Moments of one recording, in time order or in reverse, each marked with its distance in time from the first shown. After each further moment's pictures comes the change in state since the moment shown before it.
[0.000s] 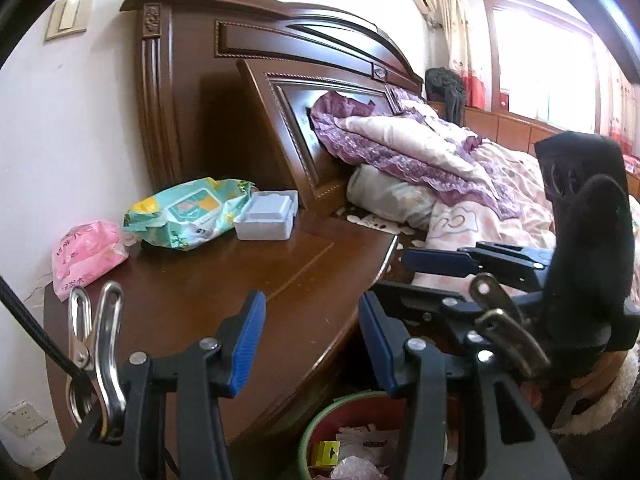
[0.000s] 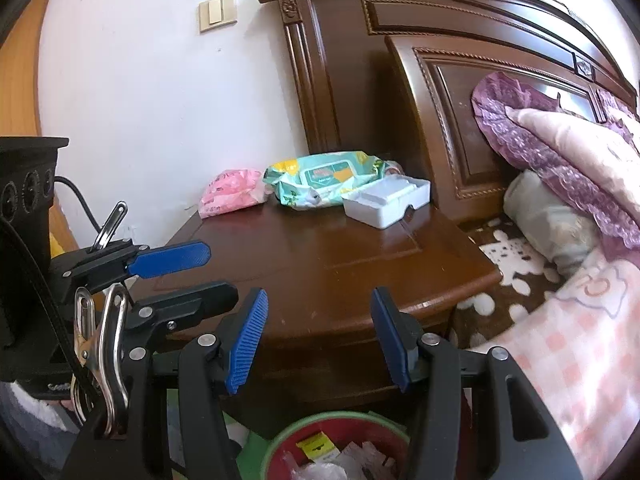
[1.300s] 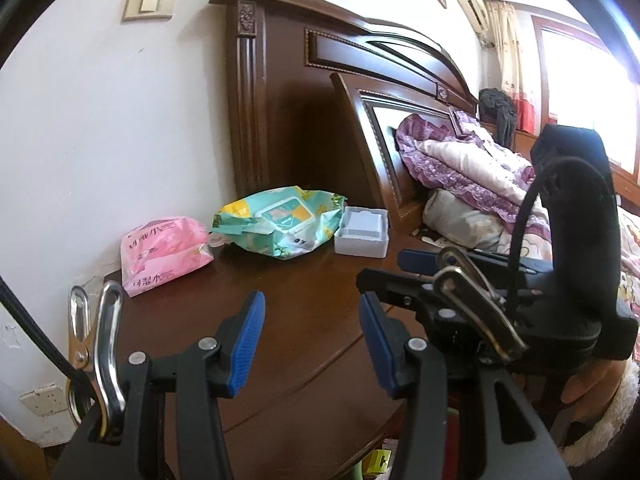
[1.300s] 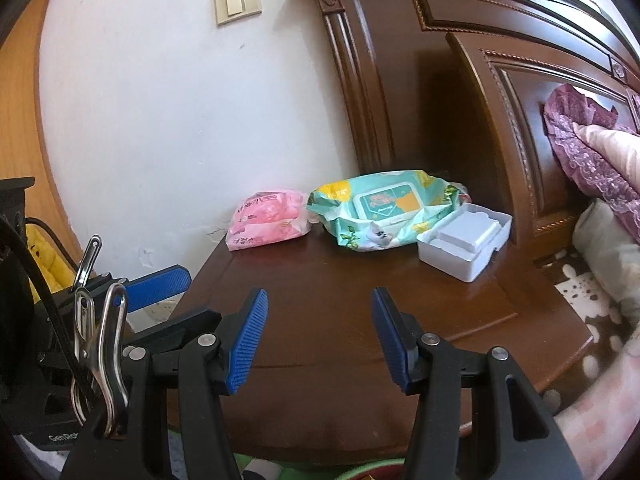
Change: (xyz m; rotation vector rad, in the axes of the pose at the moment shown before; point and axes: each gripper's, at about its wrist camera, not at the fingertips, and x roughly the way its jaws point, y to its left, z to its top) left arm -0.021 0.083 0.005 -0.102 -0.031 0.169; right arm 0.073 0.052 0.051 0.015 -0.002 0.089
